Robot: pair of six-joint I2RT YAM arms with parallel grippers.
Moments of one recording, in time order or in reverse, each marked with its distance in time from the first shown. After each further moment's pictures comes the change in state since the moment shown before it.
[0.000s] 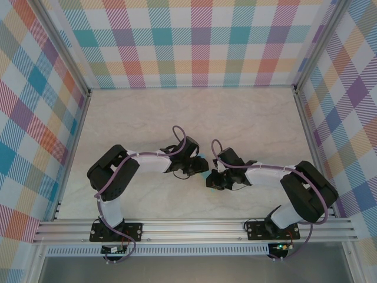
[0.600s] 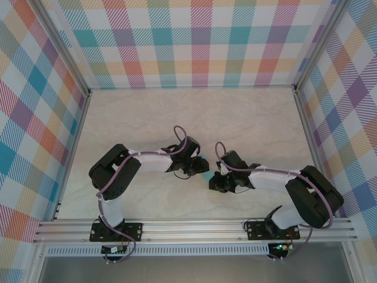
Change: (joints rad) left arm 0.000 0.019 0.018 -0.015 0.014 0.003; right arm -0.003 -0.067 -0.057 -0.019 0.018 0.023
